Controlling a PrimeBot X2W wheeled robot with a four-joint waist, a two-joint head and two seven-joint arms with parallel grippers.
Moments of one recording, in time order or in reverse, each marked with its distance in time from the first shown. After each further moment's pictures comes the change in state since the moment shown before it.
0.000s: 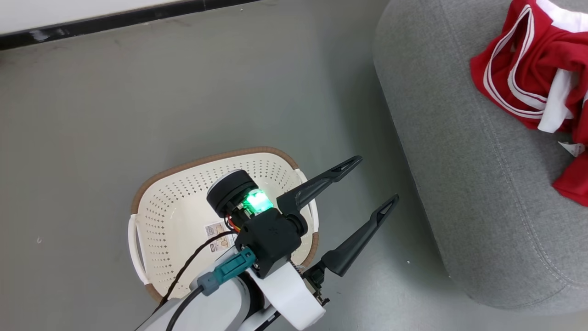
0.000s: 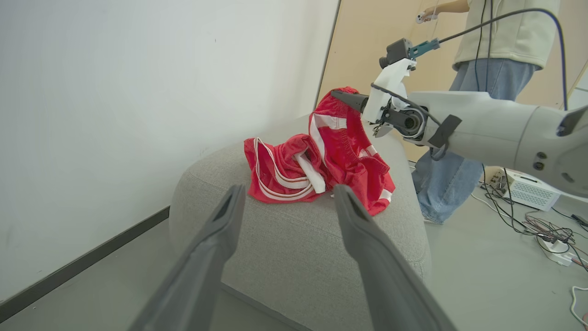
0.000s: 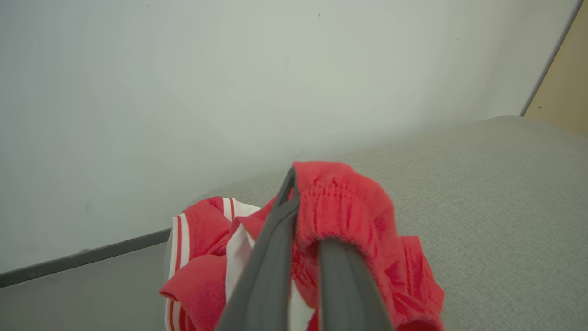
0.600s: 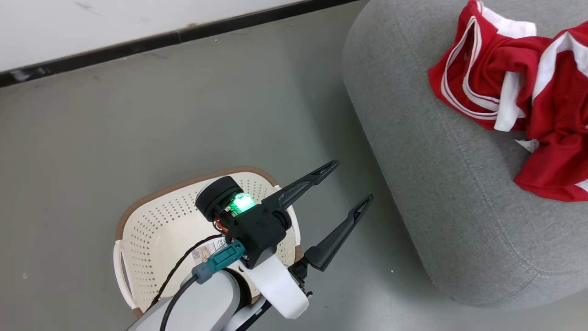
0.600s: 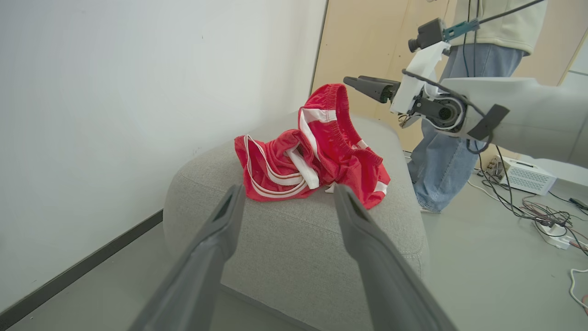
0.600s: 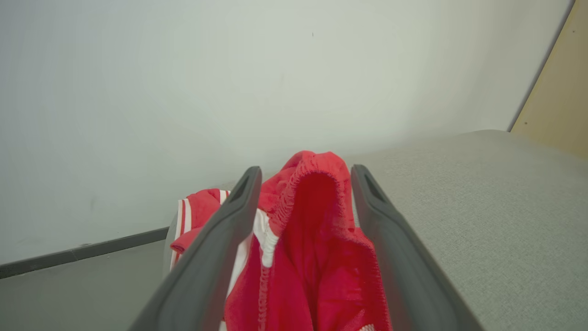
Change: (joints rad) left arm 0.003 0.024 -0.006 0.103 -0.020 -0.002 -0.053; right arm 0.109 0.020 0.061 -0.078 0.006 0.000 -0.032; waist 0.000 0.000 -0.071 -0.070
